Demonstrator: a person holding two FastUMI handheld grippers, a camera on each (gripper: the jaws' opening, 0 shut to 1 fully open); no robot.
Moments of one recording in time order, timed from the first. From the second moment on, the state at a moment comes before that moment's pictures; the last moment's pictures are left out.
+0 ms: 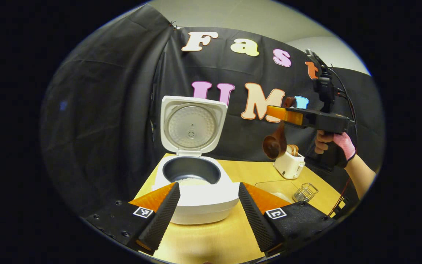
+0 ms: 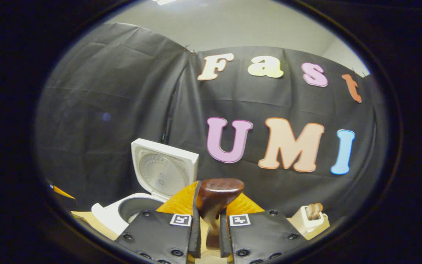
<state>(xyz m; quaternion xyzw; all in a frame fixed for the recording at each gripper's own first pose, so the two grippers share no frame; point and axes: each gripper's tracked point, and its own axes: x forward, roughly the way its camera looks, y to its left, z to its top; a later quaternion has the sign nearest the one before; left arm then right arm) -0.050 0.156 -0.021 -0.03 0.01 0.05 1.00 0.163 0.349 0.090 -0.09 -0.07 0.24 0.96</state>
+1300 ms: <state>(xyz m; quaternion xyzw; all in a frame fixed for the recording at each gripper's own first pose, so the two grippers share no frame) -0.045 0.105 -0.026 -0.02 0.04 0.15 0.99 0.220 0.039 -0.085 0.03 0.08 0.10 0.99</state>
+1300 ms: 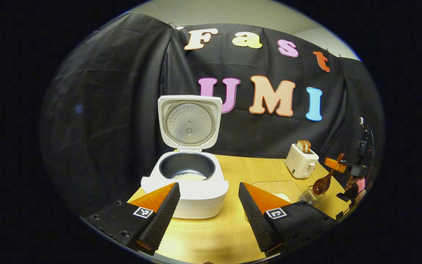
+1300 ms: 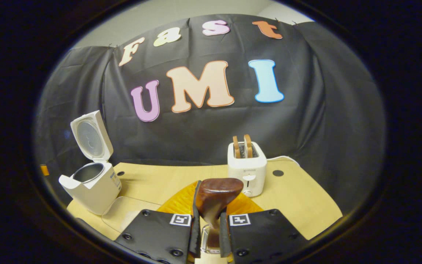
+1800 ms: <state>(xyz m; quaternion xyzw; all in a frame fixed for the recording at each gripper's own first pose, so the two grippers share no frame) -0.046 0.102 -0.020 -0.03 0.03 0.16 0.99 0.223 0.029 -0.134 0.03 0.13 0.11 0.99</state>
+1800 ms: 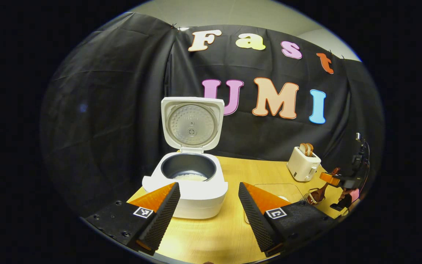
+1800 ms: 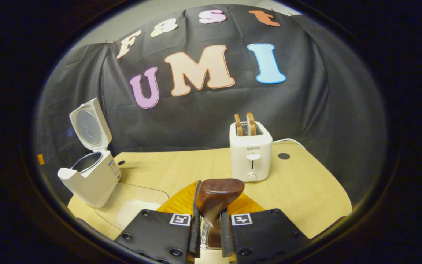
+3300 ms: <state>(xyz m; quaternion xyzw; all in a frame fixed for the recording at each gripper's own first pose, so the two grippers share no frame) 0.051 0.194 0.169 -0.02 -0.11 0.17 0.98 0.106 -0.009 0.022 0.00 -0.01 0.11 0.99</state>
